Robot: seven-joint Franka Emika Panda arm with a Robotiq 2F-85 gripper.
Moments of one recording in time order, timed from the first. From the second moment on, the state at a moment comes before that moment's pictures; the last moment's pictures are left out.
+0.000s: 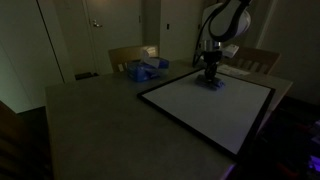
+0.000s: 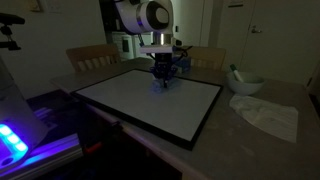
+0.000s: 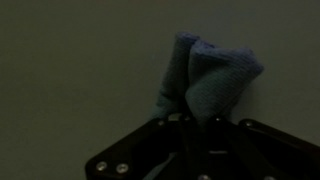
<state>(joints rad) -0.11 0.42 -0.04 -2.27 -0.22 2.57 -0.23</state>
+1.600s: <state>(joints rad) 0.00 0.48 0.15 -2.15 -0.08 2.34 -0.29</state>
